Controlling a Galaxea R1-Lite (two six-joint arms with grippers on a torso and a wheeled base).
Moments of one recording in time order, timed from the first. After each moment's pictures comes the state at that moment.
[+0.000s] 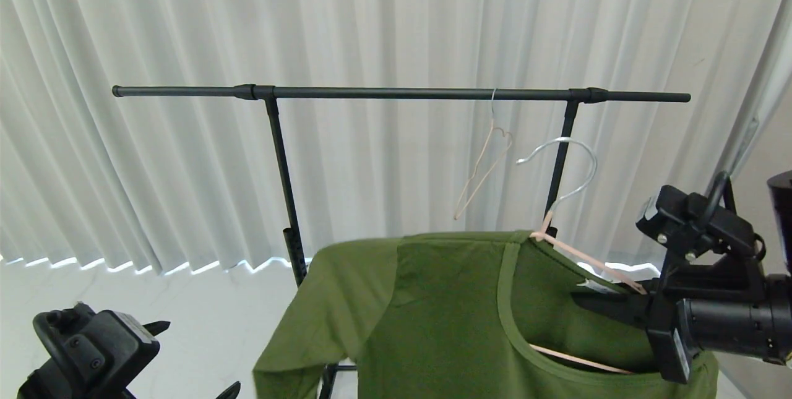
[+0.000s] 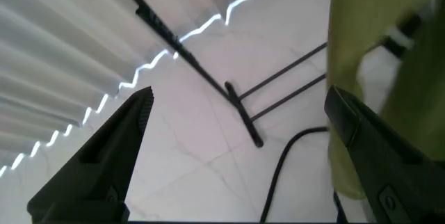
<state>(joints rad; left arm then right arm) -0.50 0.97 -0.23 -0.24 0.18 0.35 0.69 1.29 -0.74 -0.01 0.16 -0.09</state>
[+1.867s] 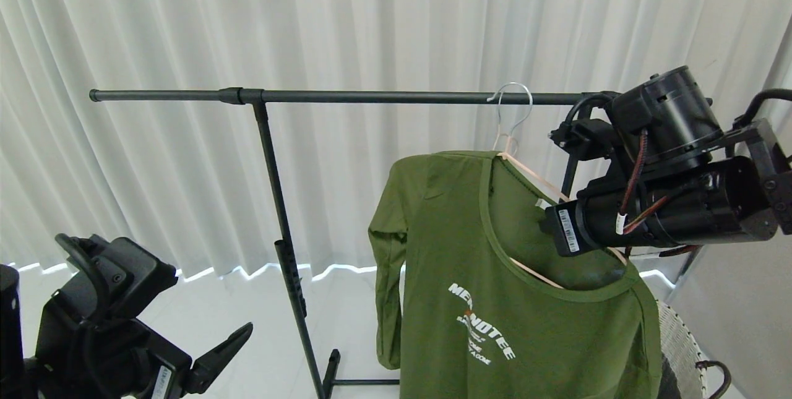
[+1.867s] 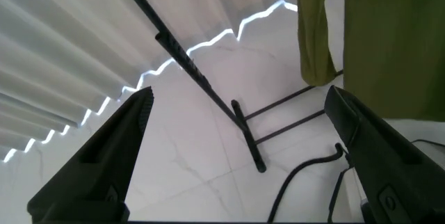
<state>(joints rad) -0.41 1.08 -0.37 -0.24 0.16 0.31 0.72 1.63 -1.29 0.37 -0.20 0.25</state>
